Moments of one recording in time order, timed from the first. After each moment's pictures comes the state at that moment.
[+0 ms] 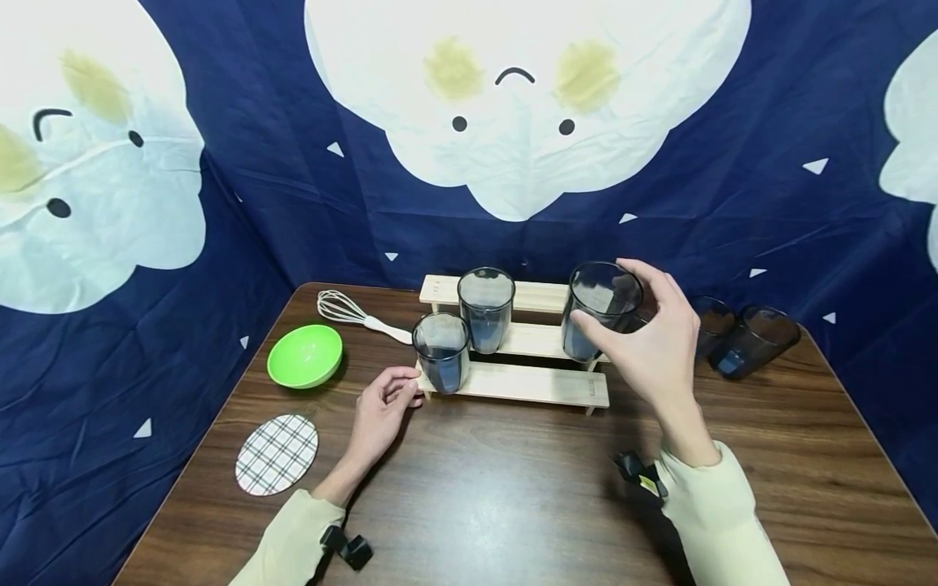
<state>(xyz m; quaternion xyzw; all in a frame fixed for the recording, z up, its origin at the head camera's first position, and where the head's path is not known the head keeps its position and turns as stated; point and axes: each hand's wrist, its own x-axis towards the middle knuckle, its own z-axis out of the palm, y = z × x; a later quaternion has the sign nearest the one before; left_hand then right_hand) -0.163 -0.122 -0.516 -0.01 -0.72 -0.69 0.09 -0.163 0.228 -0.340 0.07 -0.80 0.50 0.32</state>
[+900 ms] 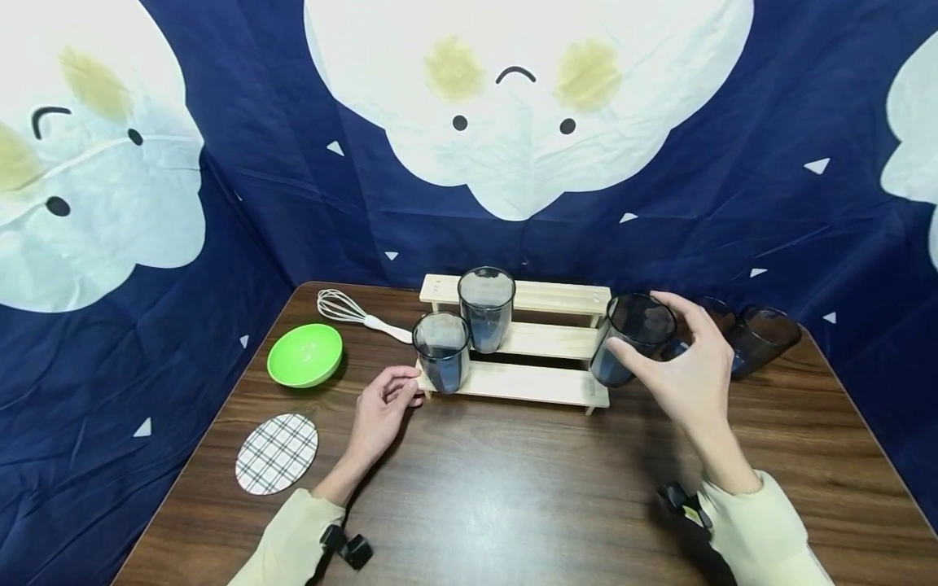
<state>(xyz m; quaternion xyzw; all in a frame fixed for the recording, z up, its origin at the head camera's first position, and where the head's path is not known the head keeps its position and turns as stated) -0.162 -0.122 -0.516 -0.02 -0.72 -0.69 0.09 -0.148 0.270 -0.374 0.01 -0.83 0.46 0.32</state>
